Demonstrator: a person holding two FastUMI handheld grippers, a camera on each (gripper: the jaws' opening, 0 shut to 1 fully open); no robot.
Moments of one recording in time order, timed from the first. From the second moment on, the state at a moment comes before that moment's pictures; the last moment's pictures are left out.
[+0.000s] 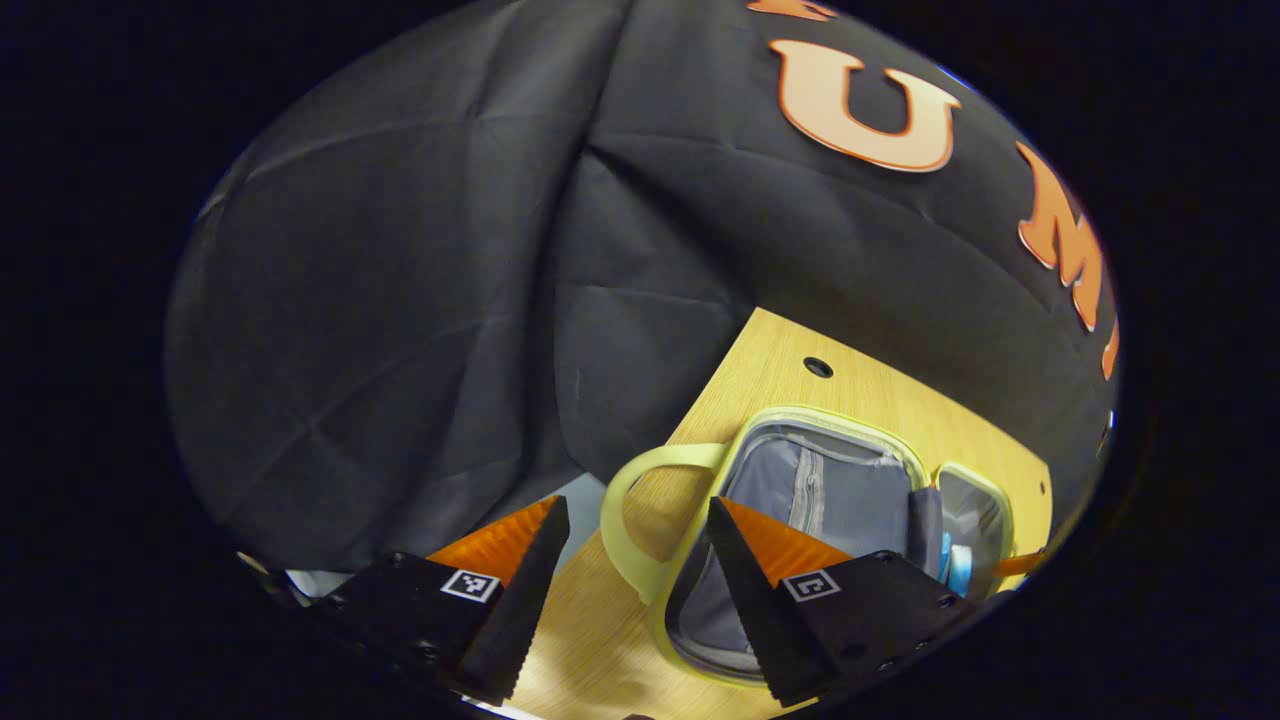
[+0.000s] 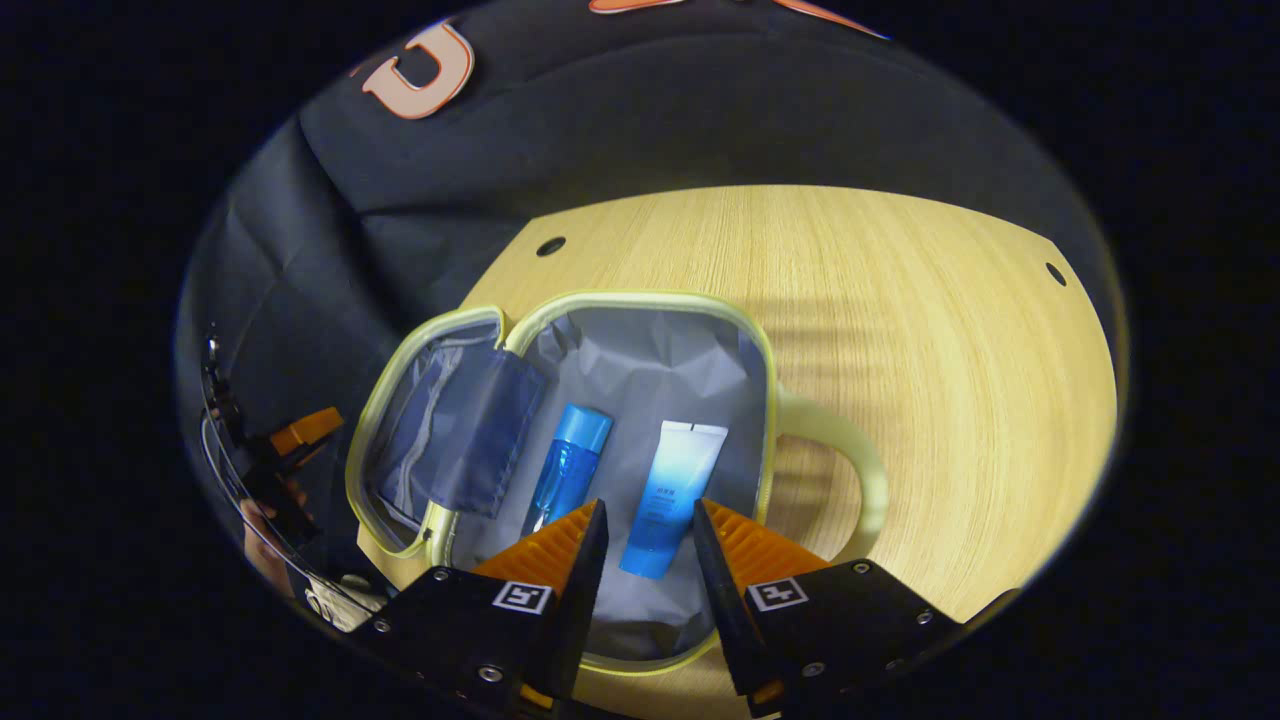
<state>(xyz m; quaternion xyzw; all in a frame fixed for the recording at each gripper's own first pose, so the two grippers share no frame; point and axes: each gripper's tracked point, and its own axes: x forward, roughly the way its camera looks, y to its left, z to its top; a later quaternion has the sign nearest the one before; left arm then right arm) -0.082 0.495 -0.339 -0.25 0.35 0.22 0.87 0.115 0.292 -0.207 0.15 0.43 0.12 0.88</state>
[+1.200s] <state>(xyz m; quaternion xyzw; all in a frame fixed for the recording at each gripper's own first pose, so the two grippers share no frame) -0.052 0.494 -0.301 -0.43 0.27 0.17 0.85 0.069 0.126 -0.093 0.07 0.25 0.02 0.96</state>
